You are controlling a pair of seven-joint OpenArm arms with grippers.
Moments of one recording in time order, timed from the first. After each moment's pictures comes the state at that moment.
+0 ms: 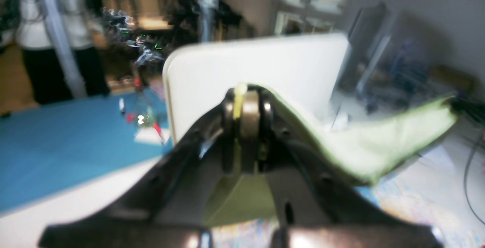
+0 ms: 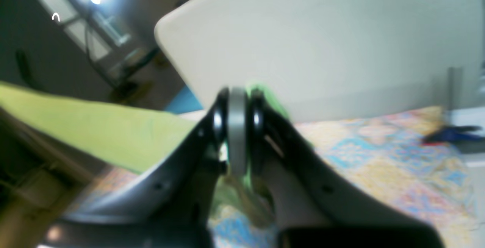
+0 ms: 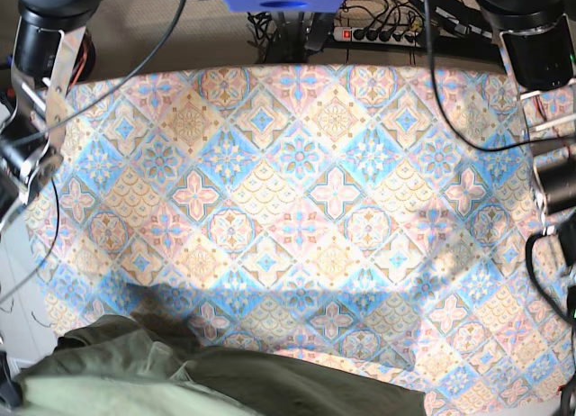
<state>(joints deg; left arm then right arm) -62.3 -33.1 4.2 75.9 -61.7 -21.2 48.6 51.3 33.7 30.4 53.5 57.9 38.7 -58.7</state>
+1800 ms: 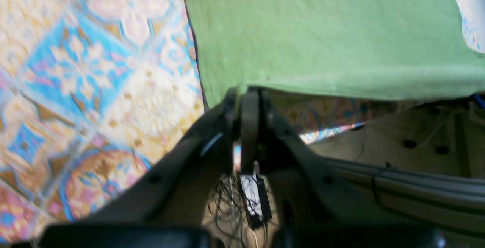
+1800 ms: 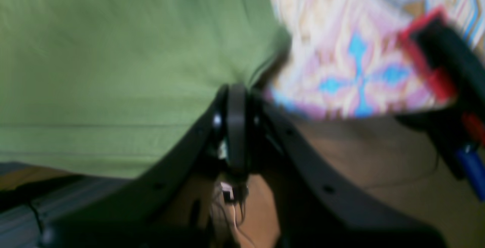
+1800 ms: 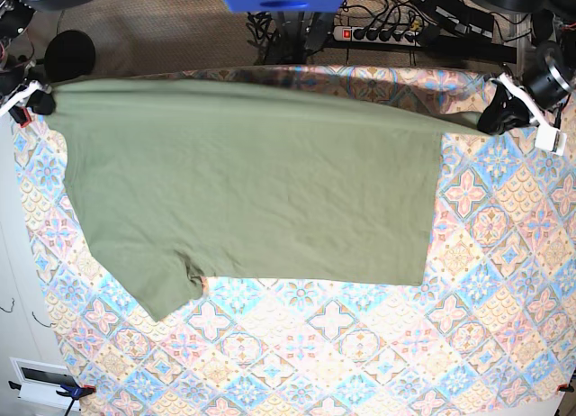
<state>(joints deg) 44.5 -36.6 -38.7 114.1 -72.1 -25.4 50.5 -20.3 26.6 59.7 82.6 58.8 41.0 -77.2</state>
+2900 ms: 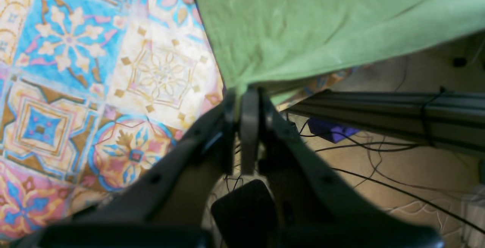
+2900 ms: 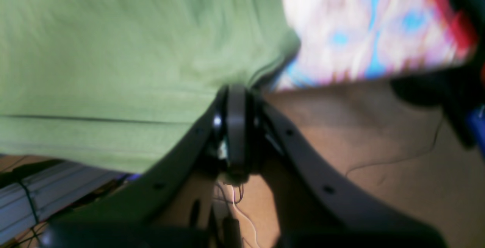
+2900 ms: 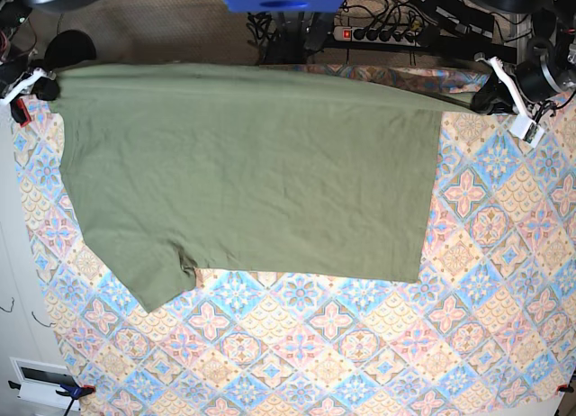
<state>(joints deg) 48.6 -44.2 -32.2 114.2 -62.7 -28.6 50.3 -25.4 26.9 57.1 82.6 59.1 40.9 -76.7</state>
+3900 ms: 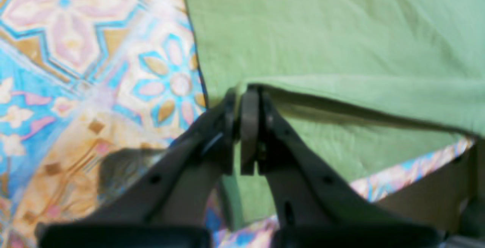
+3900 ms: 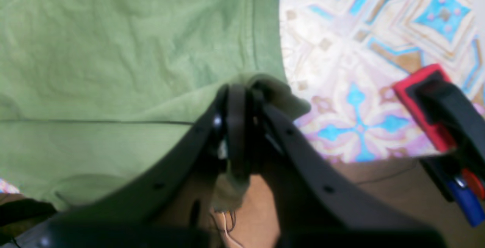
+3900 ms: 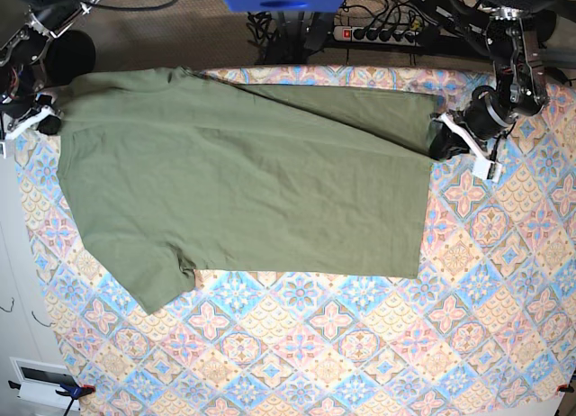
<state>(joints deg) 19.3 -23.4 -18.8 96.2 -48.2 -28.3 50.0 -9.0 22.4 57.0 81.9 42.5 40.9 -77.0</state>
